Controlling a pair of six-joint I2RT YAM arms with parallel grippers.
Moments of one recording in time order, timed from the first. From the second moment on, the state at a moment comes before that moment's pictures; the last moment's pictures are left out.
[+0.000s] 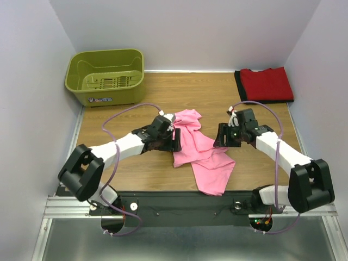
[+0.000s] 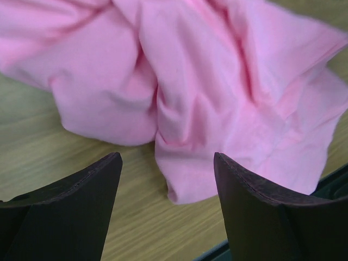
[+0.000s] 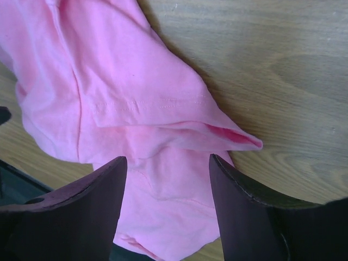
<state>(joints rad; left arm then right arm) -0.71 1.42 0.84 -0.25 0.06 -0.55 0.27 1.28 0.78 -0.46 -0.35 0.31</state>
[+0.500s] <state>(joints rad) -0.78 1.66 0.96 -0.33 0.12 -0.53 0.37 1.43 0.82 -0.46 -0.17 0.27</state>
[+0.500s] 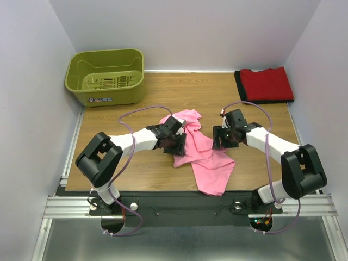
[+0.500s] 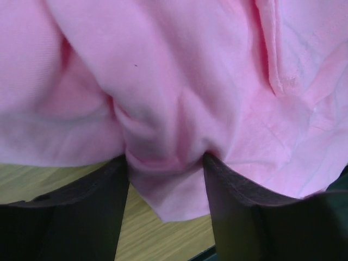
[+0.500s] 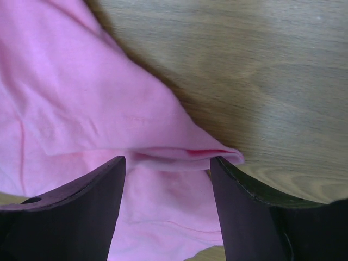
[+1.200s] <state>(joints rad) -0.77 1.39 0.94 -0.49 -0.07 -0.49 0.37 1.57 0.85 -0.38 0.08 0.40</state>
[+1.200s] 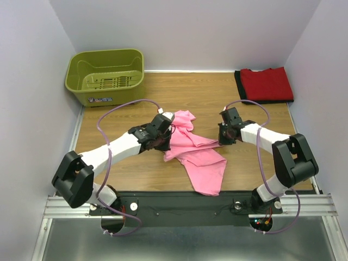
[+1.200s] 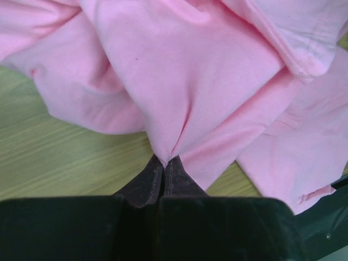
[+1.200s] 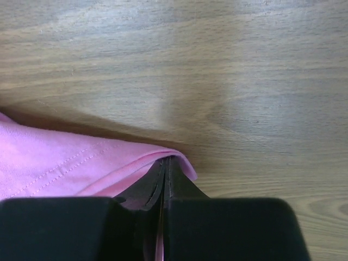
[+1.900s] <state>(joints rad) -0.60 1.79 1.28 -0.45 -0.27 -0.10 0.34 1.38 0.85 -0.42 -0.07 0.40</state>
